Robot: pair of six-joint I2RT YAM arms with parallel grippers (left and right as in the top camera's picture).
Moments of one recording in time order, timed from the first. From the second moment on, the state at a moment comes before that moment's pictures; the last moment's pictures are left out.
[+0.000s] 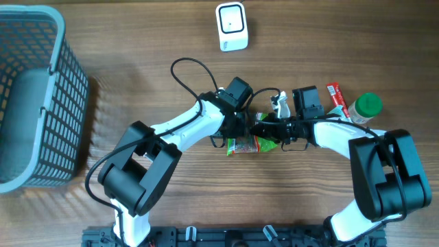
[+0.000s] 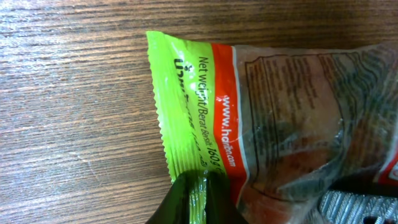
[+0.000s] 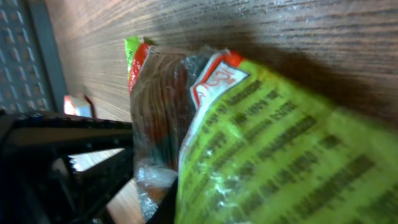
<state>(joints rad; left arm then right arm) -0.68 1.97 1.23 -0.63 0.09 -0.60 0.21 1.78 0.73 -0.10 -0.79 0.48</state>
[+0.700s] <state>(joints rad) -0.36 1.71 1.26 -0.75 0.20 -0.59 0.22 1.78 0.73 -0.06 -0.88 0.39</state>
